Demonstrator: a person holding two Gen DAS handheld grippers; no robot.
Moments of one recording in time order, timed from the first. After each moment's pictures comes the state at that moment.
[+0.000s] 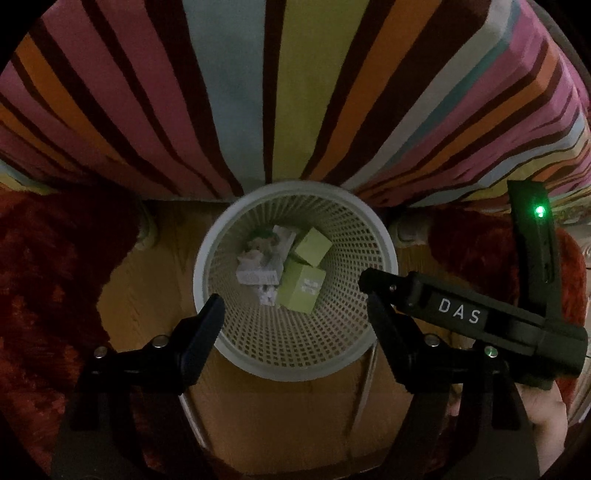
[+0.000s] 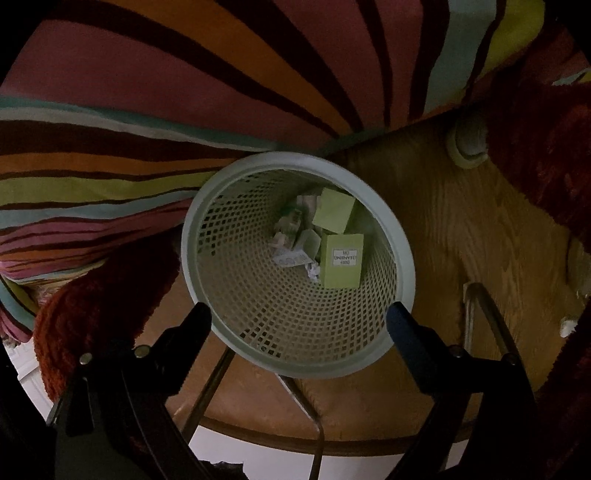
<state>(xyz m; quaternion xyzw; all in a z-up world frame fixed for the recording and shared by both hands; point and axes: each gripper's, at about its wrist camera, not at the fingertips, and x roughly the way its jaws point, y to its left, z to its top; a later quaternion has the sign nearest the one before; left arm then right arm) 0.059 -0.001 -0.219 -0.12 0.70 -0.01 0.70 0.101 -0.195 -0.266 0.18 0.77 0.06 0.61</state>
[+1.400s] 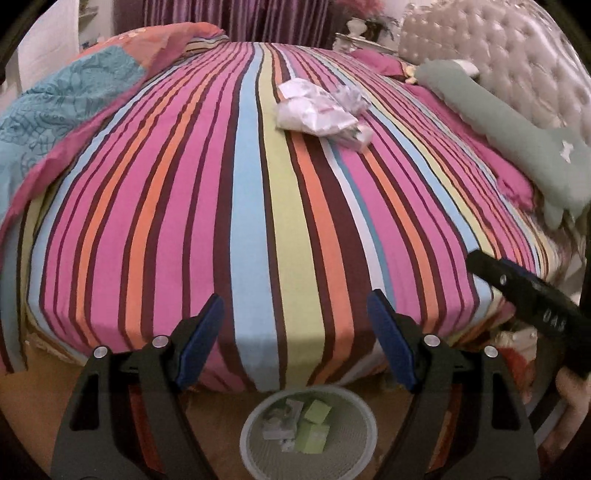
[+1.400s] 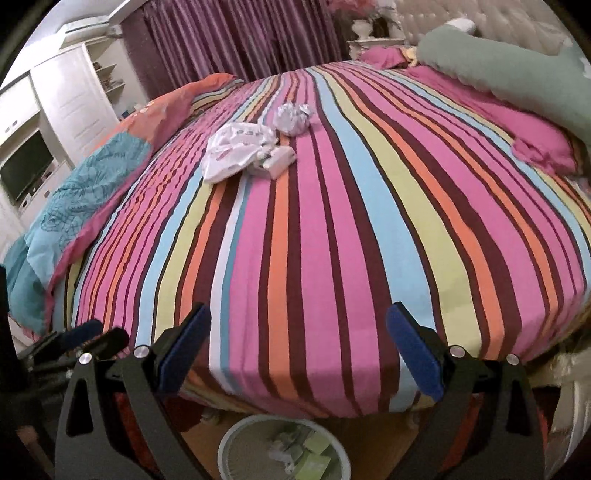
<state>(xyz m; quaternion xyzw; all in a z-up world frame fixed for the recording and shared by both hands) 0.146 0.033 -0.038 -0.09 0.46 -0.01 0.88 0.187 -0.208 -0.039 0.07 0.41 0.14 0.90</state>
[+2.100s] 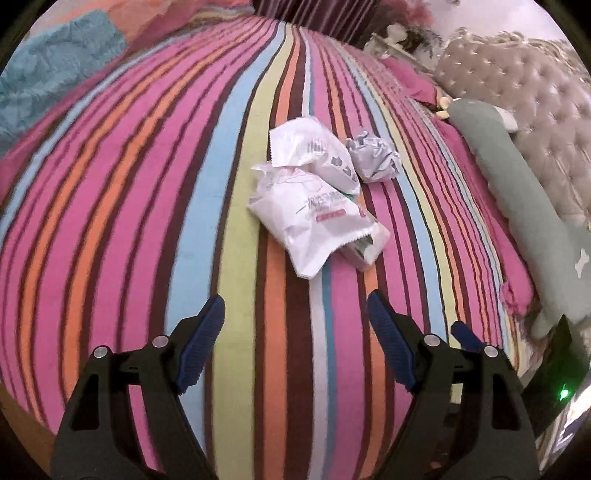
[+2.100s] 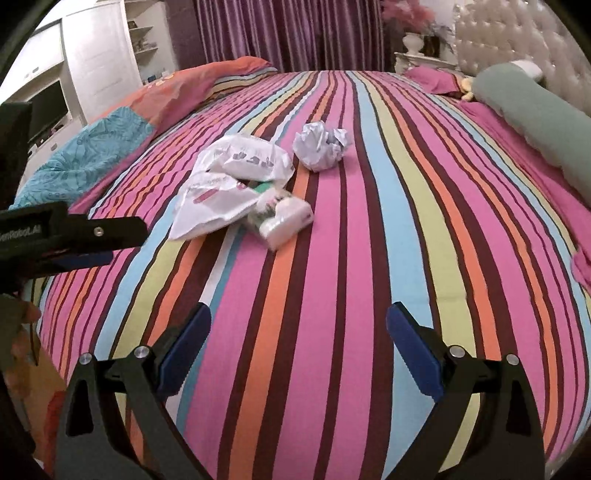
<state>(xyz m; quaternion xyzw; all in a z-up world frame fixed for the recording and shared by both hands) 0.328 0.041 -0.023 -0.20 0.50 0.00 0.84 0.304 -0.177 -0.035 -0.03 0.41 0.19 0.89</state>
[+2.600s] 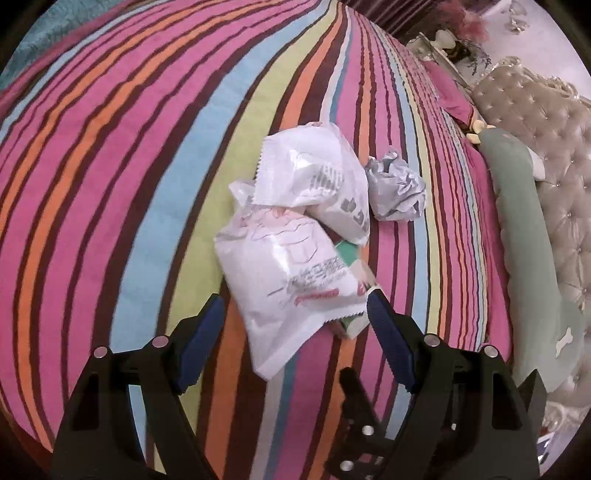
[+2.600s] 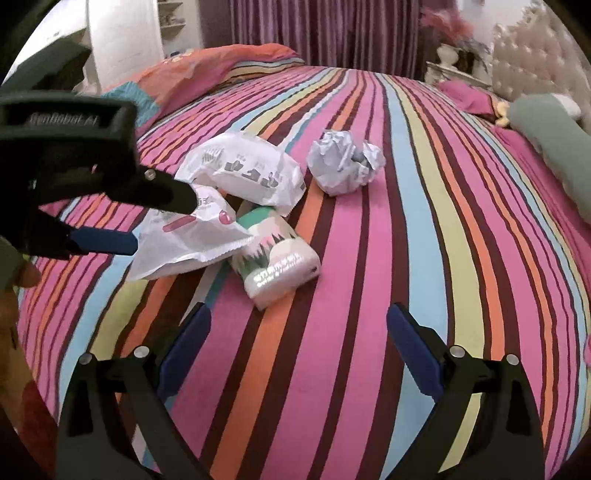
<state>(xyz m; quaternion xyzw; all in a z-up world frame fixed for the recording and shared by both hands) 0.405 0.047 -0.042 -0.30 0.54 0.02 0.79 0.356 -0.151 -0.043 -0.10 0.40 0.22 0.88</state>
